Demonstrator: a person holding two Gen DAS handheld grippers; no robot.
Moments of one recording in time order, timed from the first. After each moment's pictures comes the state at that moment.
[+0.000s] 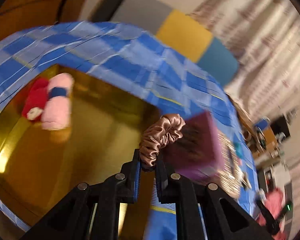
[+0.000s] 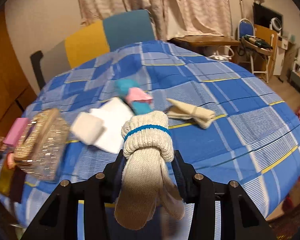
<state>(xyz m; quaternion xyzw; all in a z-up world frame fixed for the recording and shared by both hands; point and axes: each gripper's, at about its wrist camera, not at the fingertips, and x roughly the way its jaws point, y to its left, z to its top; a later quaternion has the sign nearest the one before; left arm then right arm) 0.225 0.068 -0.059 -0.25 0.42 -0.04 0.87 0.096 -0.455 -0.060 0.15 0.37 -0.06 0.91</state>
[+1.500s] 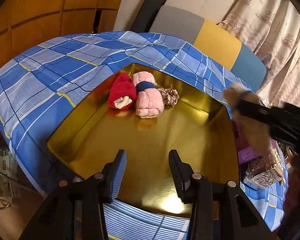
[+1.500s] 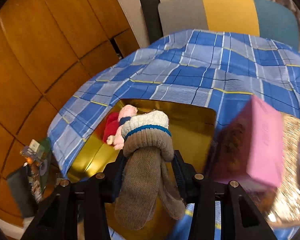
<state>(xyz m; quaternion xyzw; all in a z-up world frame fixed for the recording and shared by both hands) 0.138 0.160 -0.089 -0.19 0.40 0.06 0.89 0.235 -0.015 -0.030 0.05 0.44 0.27 0.85</state>
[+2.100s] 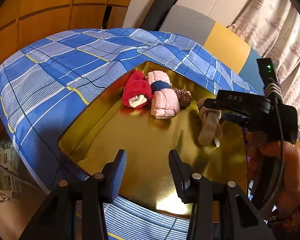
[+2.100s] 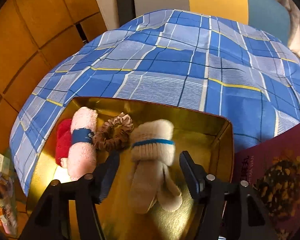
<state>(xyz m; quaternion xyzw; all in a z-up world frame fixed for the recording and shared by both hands) 0.139 0.178 -0.098 -0.21 0.41 0.08 0.88 0.312 0.035 -0.088 0.02 0.49 0.17 0.85</state>
